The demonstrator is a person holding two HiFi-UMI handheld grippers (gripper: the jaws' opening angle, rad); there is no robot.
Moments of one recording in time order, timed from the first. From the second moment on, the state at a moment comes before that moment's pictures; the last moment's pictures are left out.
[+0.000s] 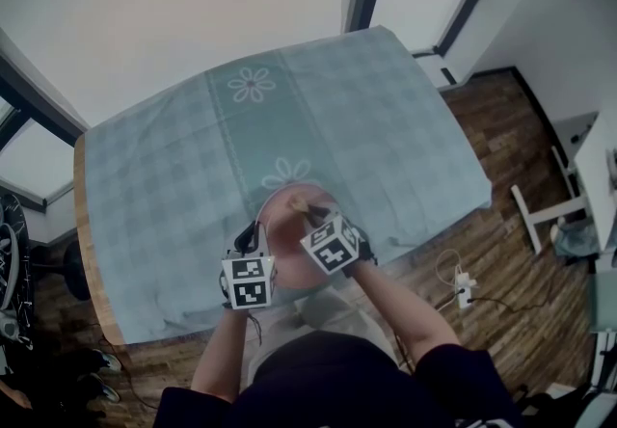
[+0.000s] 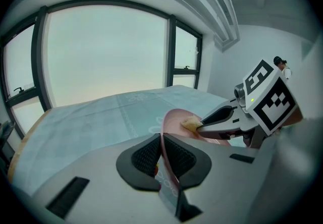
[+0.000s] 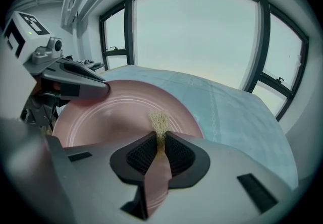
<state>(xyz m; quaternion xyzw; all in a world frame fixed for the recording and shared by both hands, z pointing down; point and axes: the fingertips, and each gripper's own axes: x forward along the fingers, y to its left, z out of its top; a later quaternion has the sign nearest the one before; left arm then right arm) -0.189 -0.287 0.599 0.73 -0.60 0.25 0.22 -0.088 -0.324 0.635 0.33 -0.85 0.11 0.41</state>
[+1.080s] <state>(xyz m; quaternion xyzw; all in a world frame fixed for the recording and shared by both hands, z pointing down) -0.195 -0.282 0.605 0.72 -0.61 0.24 0.23 -0.125 -0.234 0.631 0.24 -0.87 0.11 0.41</state>
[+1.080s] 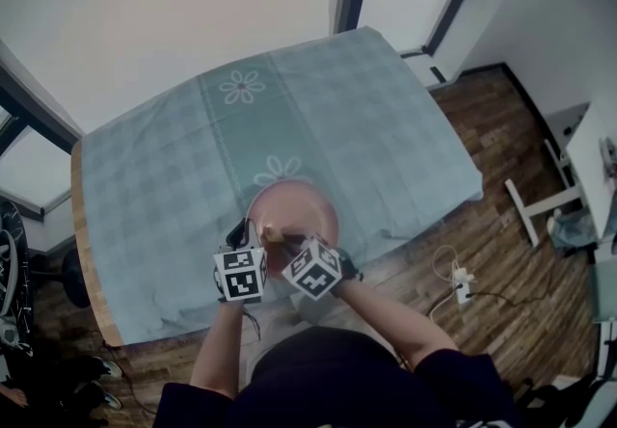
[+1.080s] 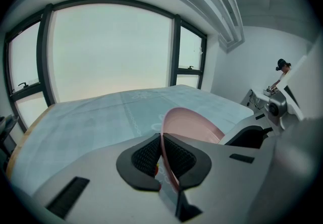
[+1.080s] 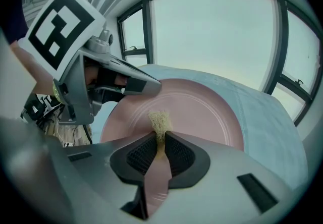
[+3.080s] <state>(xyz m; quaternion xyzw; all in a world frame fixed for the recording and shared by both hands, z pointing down) -0.192 -0.281 0.600 0.72 -0.61 0.25 0.21 -0.020 -0.302 0.643 0.36 -0.82 0.16 0.40</state>
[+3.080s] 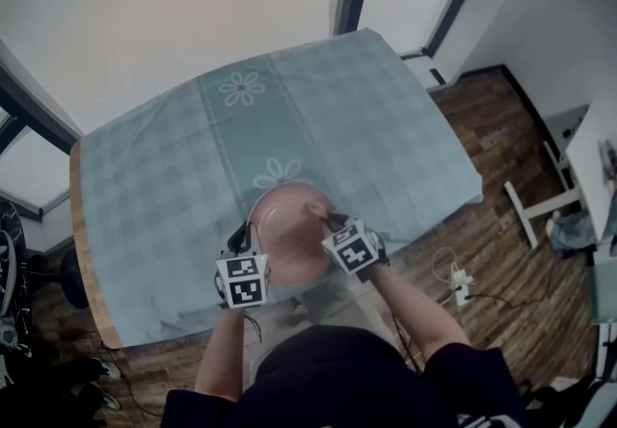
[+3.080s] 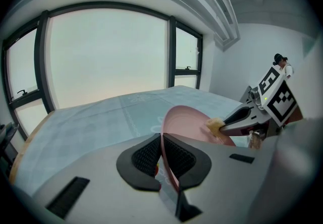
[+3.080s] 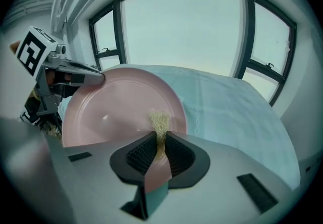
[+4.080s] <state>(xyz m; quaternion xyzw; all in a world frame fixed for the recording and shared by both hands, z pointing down) -0.193 -0.284 0.604 0.72 -0.61 0.25 0.22 -0.045 -0.250 0.666 0.32 -0.82 0.19 0.43</state>
